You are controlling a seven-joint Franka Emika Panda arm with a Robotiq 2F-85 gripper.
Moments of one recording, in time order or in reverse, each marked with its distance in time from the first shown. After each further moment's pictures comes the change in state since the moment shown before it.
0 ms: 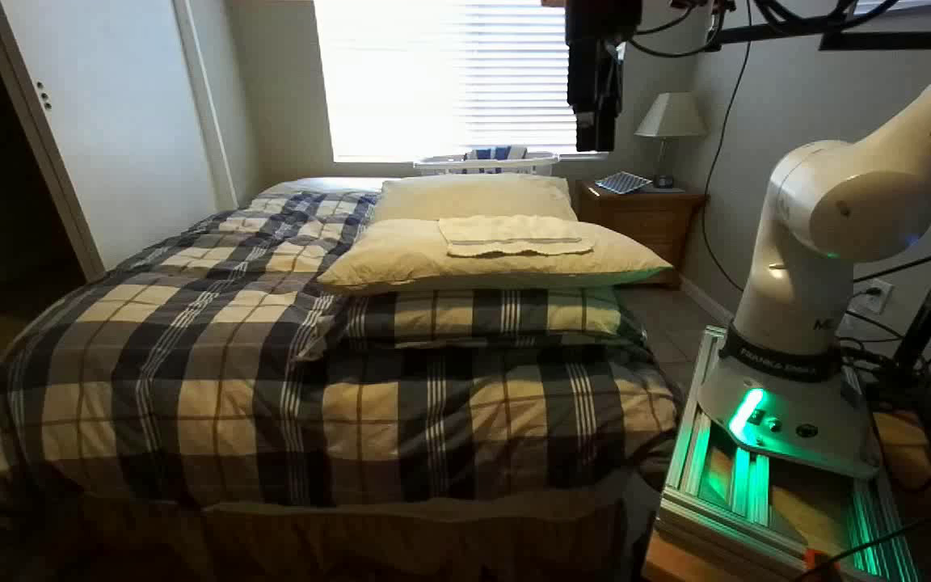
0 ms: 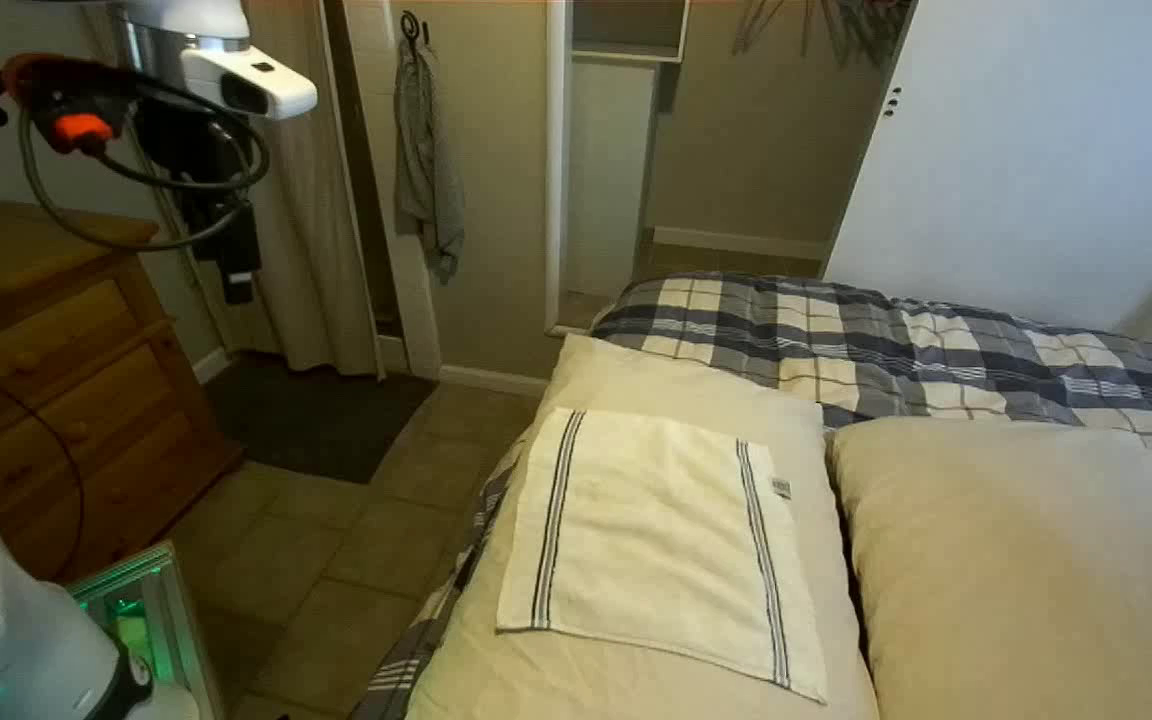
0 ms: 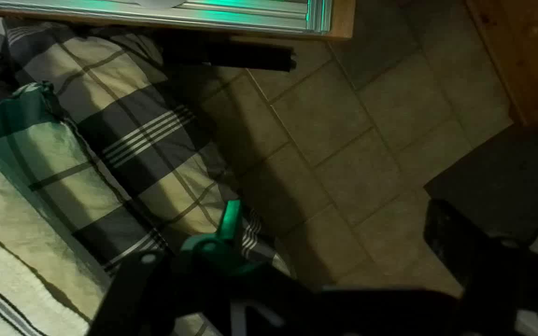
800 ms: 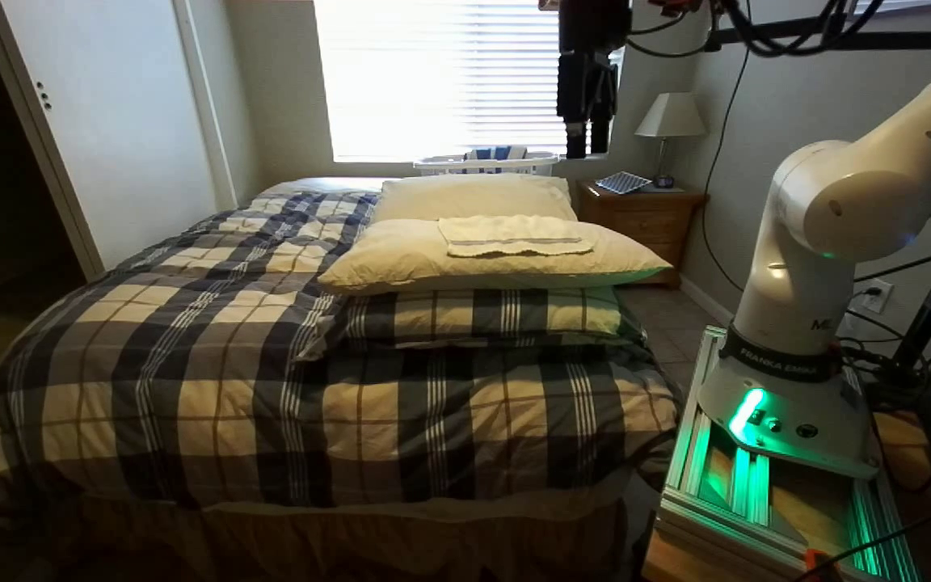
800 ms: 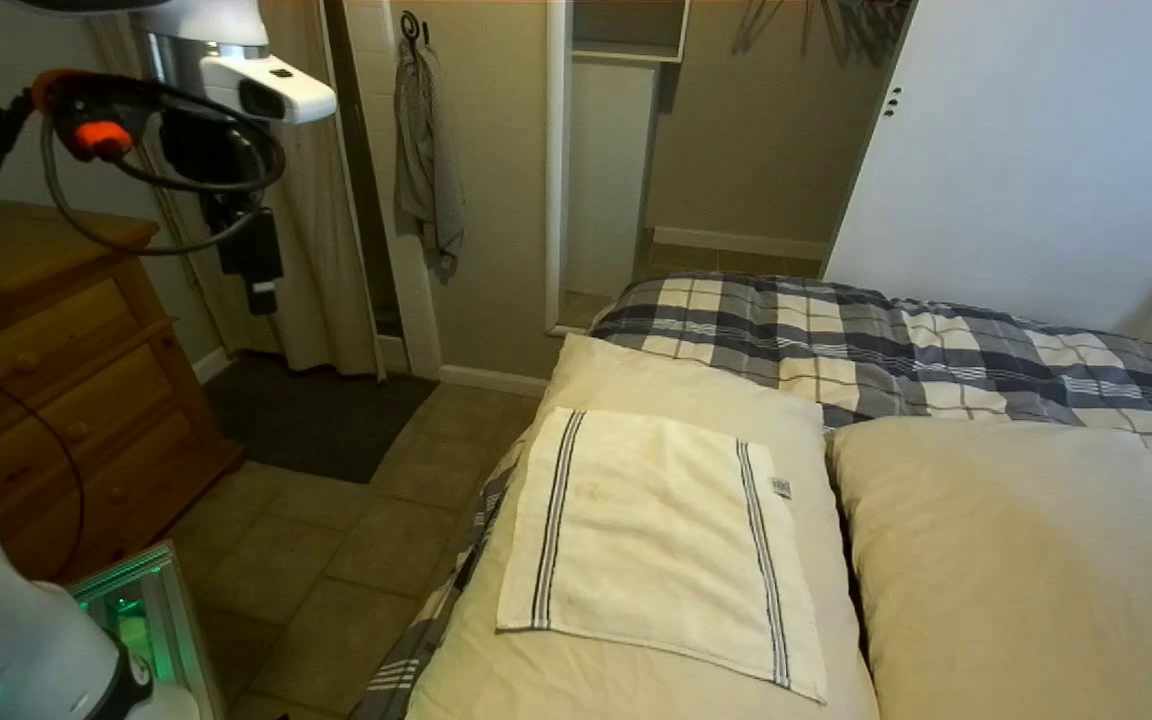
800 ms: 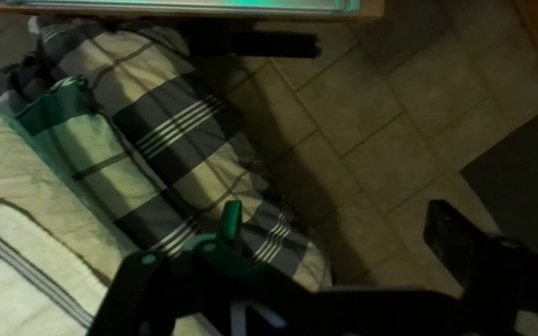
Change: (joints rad) arm -0.053 0.019 0.018 -0.008 -0.066 0.036 0.010
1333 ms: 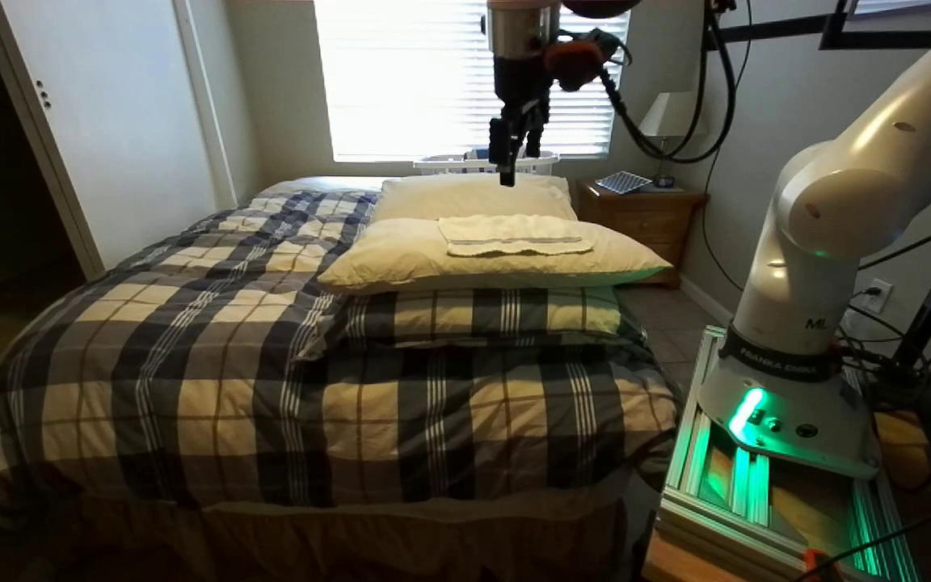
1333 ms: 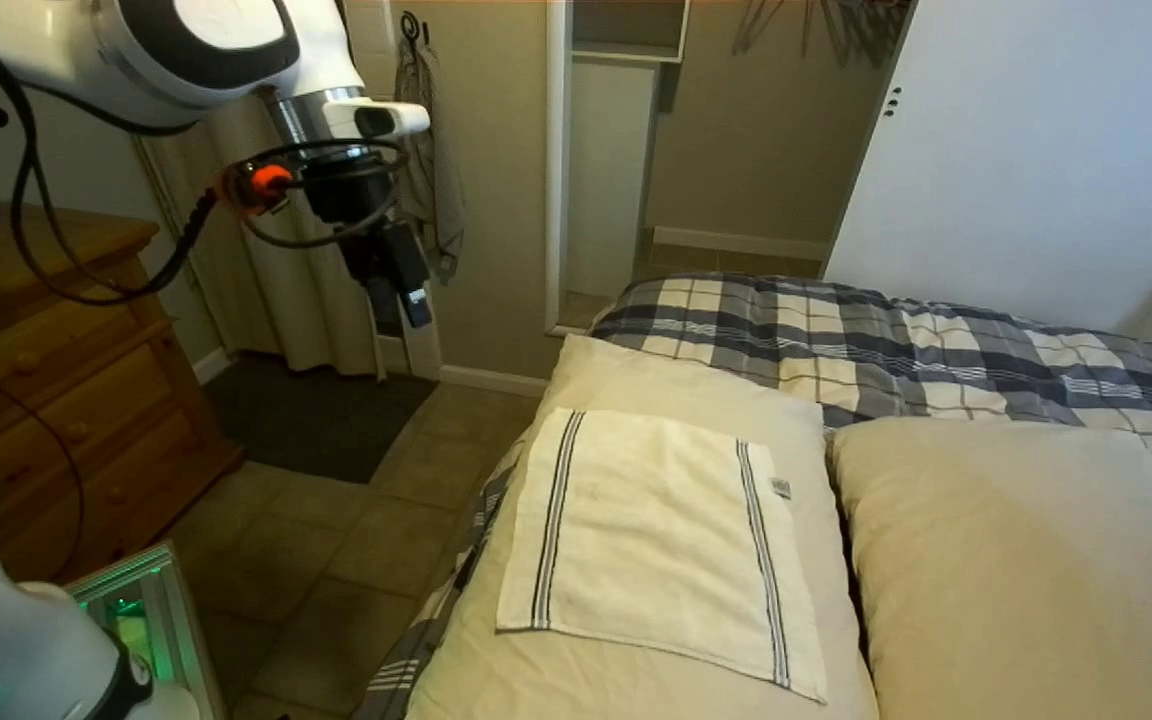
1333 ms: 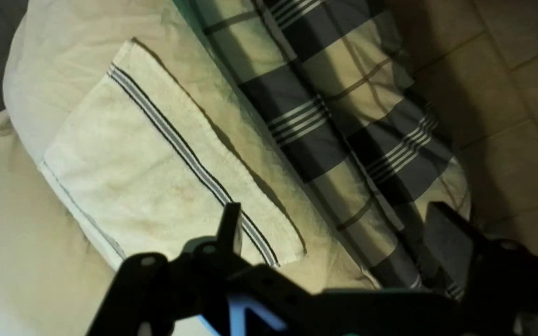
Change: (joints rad) arm -0.107 0.228 0.120 0.004 -0.391 0.354 0.088
